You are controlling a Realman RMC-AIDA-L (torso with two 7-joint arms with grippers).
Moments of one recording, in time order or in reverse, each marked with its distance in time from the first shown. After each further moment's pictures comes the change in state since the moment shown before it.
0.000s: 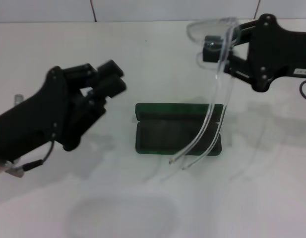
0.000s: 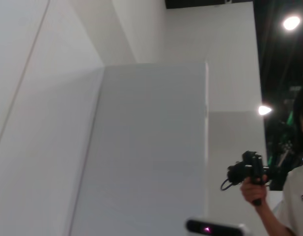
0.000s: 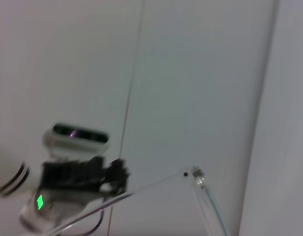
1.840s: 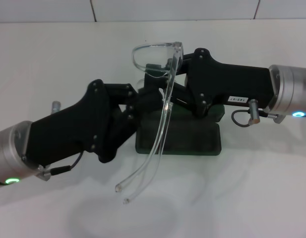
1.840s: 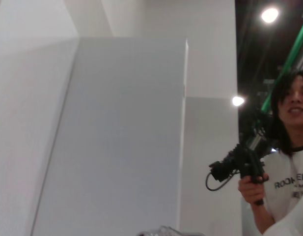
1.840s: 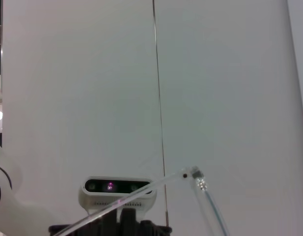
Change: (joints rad) left arm -0.053 0.007 0.255 -0.065 -0.125 -0.069 0.065; right arm 0.255 0.008 -0.297 0.643 0.392 -0.020 -0.313
